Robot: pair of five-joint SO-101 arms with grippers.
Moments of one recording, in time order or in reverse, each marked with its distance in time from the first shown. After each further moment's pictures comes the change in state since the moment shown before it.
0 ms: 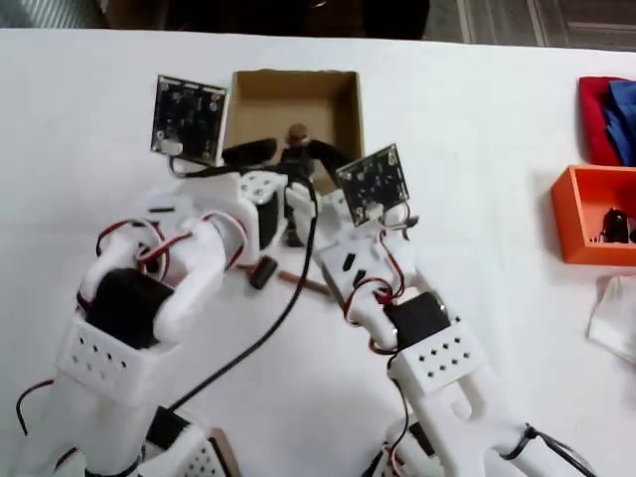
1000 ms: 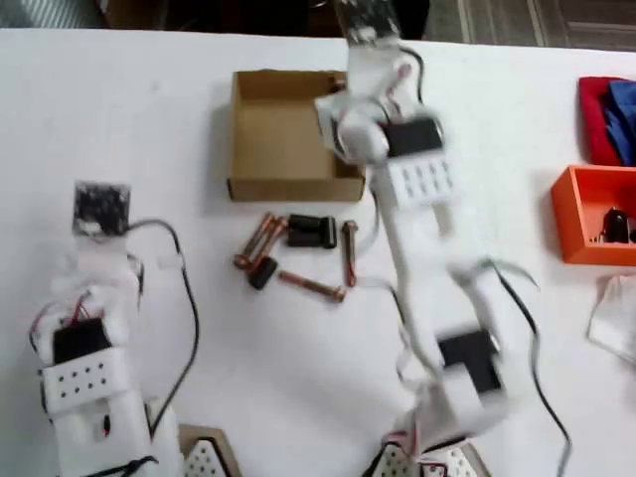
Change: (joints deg) left arm -46.3 -14.7 52.8 -14.2 -32.0; right arm 11.8 61.4 -80.0 55.0 0.0
